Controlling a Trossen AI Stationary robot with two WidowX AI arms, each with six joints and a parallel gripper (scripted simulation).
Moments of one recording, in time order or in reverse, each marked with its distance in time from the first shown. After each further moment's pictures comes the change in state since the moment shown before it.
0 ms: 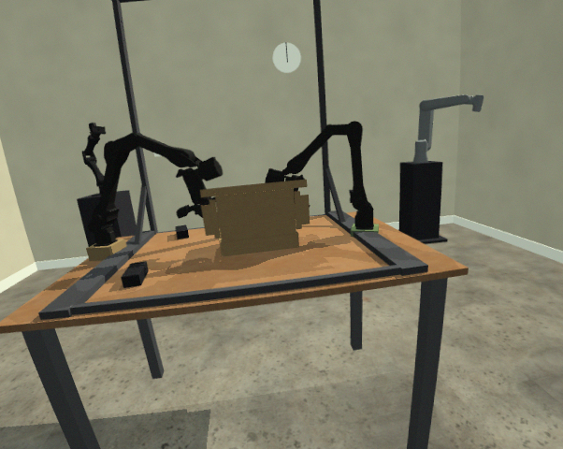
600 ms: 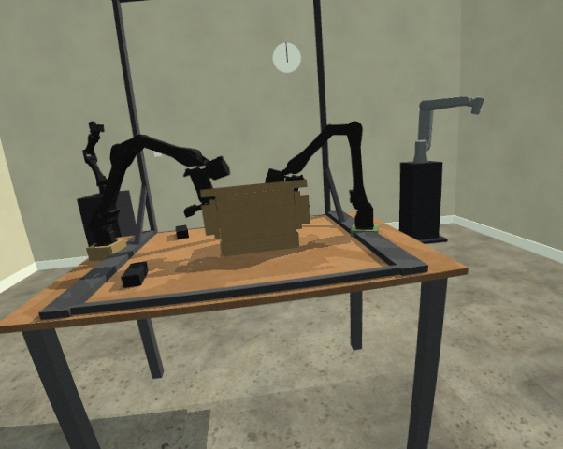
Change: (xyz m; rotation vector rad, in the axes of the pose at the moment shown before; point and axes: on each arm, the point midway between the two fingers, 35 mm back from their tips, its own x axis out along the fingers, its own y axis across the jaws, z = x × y) left arm 0.000 0.000 0.000 0.000 0.000 0.000; right arm 0.006 -0.025 0.000 0.001 0.002 -0.003
